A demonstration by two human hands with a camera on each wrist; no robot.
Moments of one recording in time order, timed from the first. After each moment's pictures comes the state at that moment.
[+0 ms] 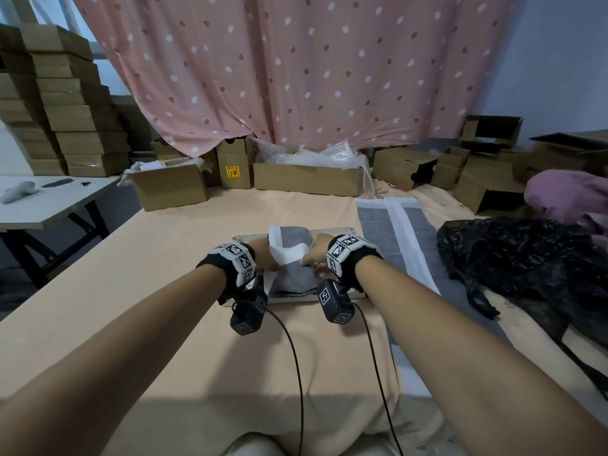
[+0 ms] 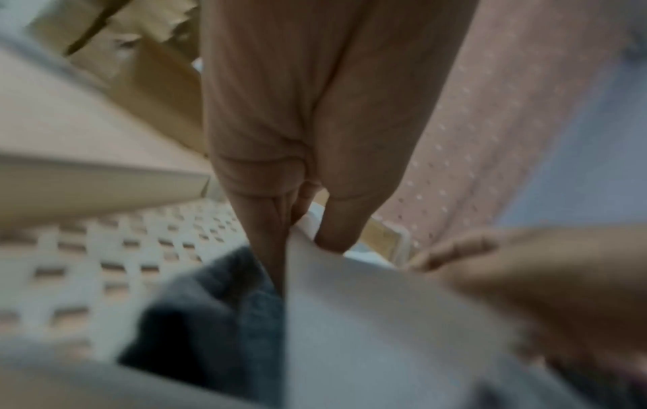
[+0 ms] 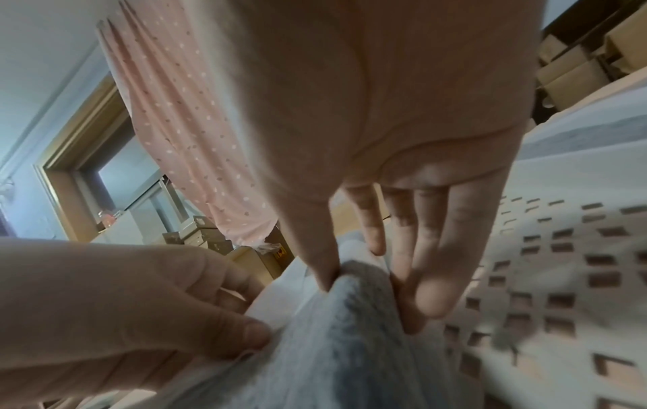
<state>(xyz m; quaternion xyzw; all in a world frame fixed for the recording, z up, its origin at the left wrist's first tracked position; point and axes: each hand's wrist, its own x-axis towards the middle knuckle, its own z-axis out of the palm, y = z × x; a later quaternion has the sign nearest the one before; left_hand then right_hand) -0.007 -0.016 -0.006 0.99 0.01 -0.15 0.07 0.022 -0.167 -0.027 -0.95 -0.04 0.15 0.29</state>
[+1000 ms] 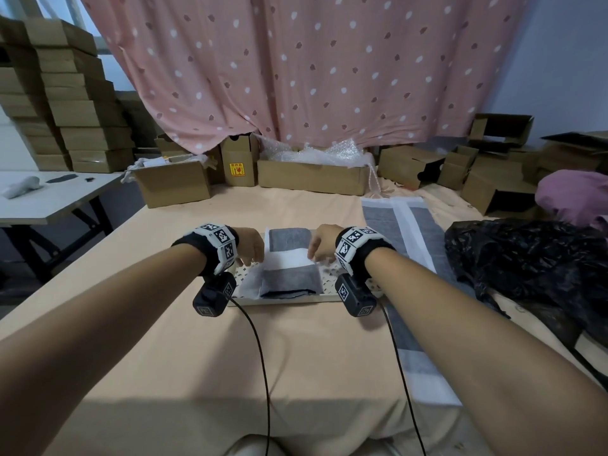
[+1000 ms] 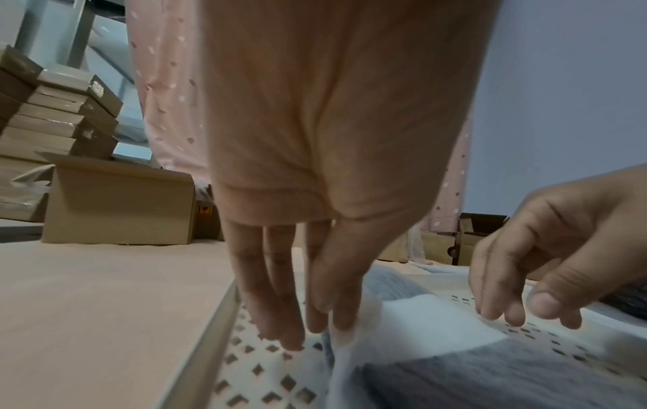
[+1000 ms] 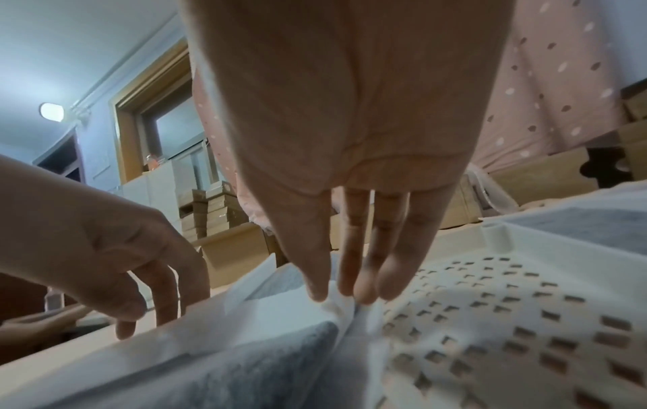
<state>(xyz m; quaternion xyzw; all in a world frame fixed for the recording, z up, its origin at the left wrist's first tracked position) 0.015 0.031 0.002 0.97 -0.05 -0.21 0.10 0.025 -0.176 -0.005 -0.96 -0.15 0.13 0.18</state>
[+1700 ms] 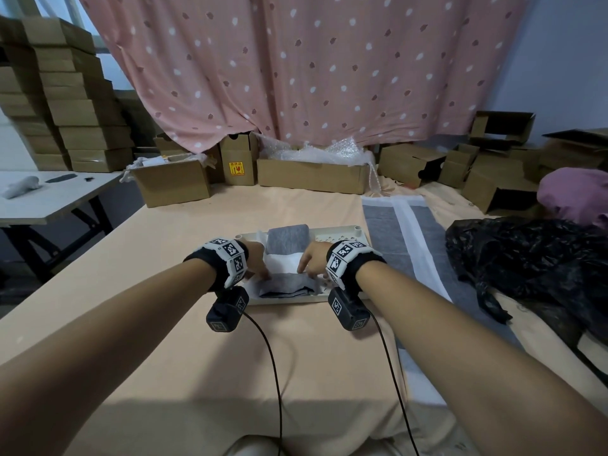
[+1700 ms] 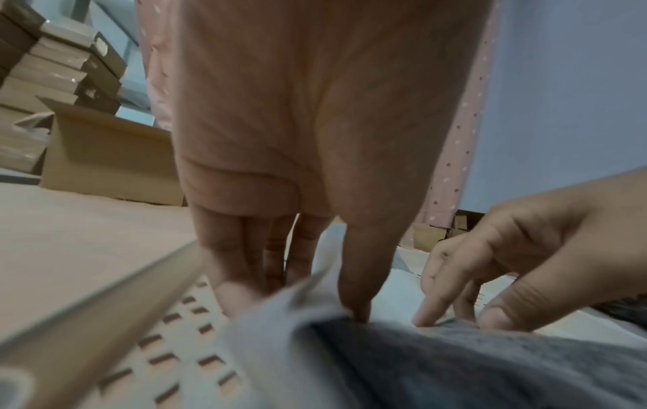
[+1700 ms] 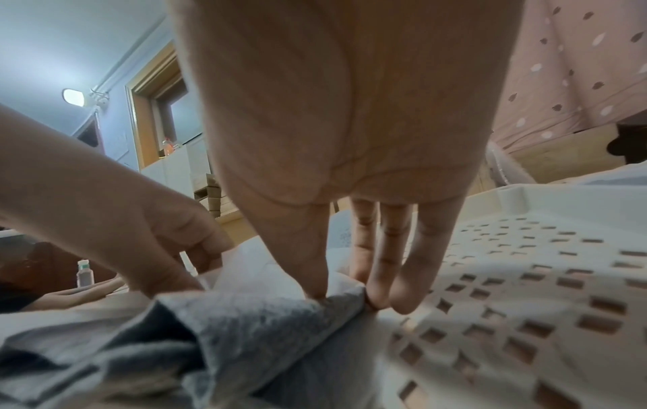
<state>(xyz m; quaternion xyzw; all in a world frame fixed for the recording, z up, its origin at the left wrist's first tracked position) 0.012 0.011 -0.020 0.98 -0.02 -0.20 -0.06 0.009 -0.161 -0.028 -0.96 -0.18 0.17 0.13</state>
